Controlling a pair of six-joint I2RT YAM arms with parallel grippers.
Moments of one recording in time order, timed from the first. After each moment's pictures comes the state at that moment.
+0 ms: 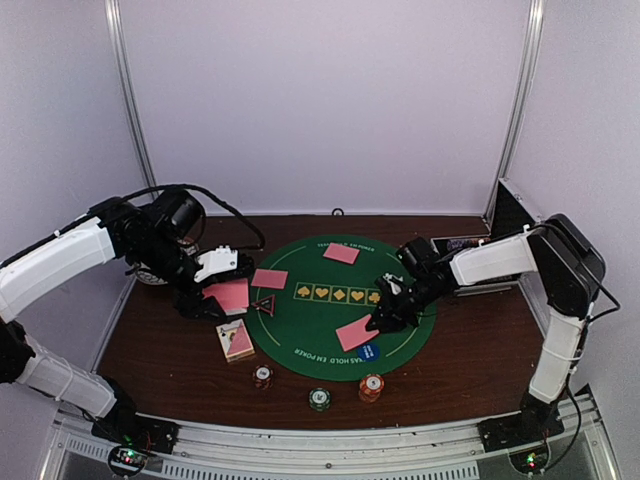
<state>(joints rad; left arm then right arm) -0.62 1.31 1.22 -1.05 0.29 0.75 0.57 1.86 1.05 -0.30 -0.67 0.68</state>
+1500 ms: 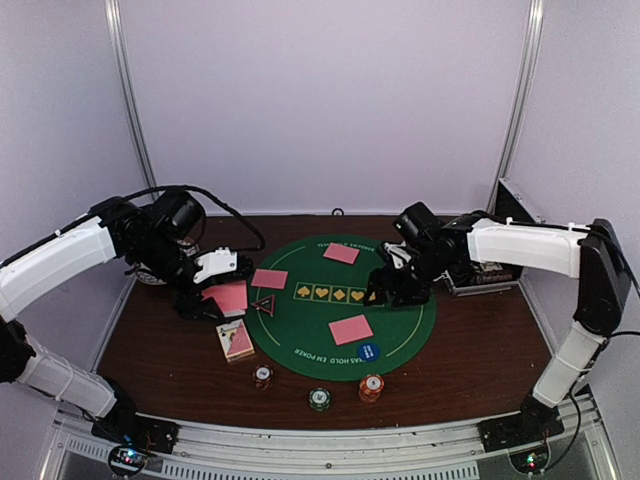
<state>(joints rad) -0.62 1.31 1.22 -1.07 0.28 0.74 0.65 1.70 1.24 -0.65 -0.32 0.49</state>
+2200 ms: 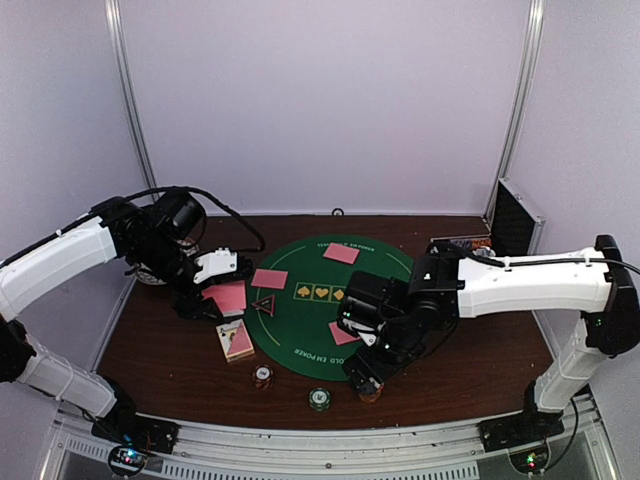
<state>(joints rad) -0.62 1.32 1.22 -1.08 0.24 0.74 1.21 1.62 1.32 -1.04 -0.01 0.55</state>
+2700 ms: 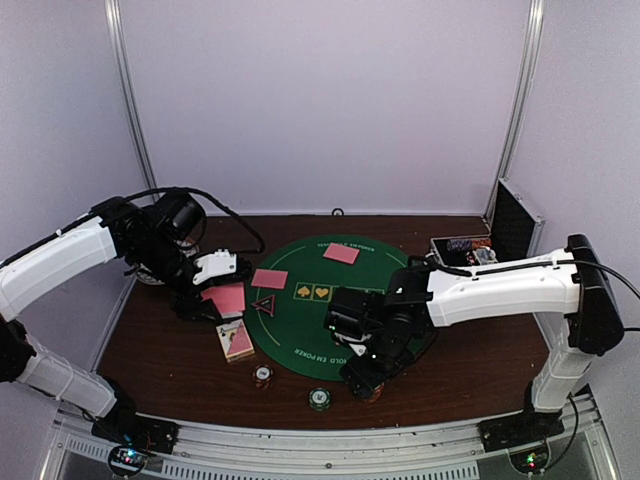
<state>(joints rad) -0.62 1.32 1.22 -1.09 0.24 0.74 1.21 1.75 1.32 -1.02 -0.01 0.54</state>
